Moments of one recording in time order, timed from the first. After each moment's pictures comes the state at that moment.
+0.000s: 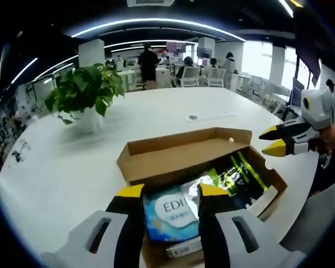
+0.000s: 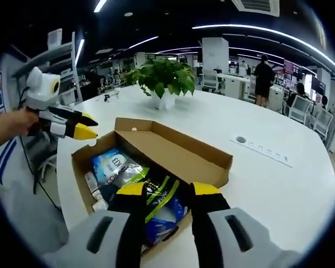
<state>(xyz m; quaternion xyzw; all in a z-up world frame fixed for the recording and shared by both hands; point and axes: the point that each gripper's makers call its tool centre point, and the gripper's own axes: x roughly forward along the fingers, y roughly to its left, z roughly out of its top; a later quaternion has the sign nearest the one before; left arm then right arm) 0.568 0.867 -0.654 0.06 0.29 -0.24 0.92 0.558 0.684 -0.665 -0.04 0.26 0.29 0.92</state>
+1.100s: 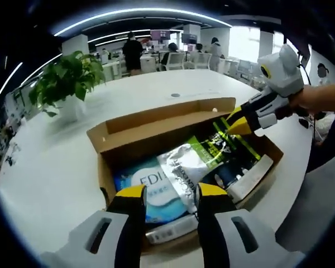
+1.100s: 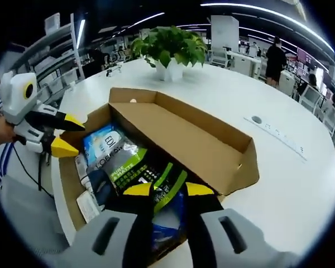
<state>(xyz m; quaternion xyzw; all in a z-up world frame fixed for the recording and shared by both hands) 0.540 0.856 -0.710 0.09 0.33 -0.28 0.89 0.580 0.700 -0.726 -0.07 0.36 0.30 0.88</state>
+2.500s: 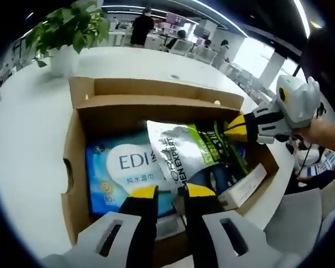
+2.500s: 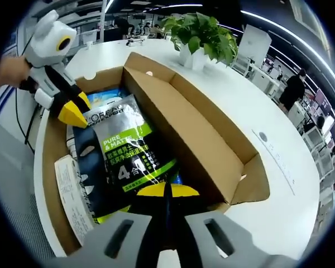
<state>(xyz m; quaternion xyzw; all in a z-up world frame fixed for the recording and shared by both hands) 0.538 0.840 -0.750 -0.05 0.42 -0.31 0.85 0.576 0.697 -0.751 -0.24 0.35 0.34 0.84</state>
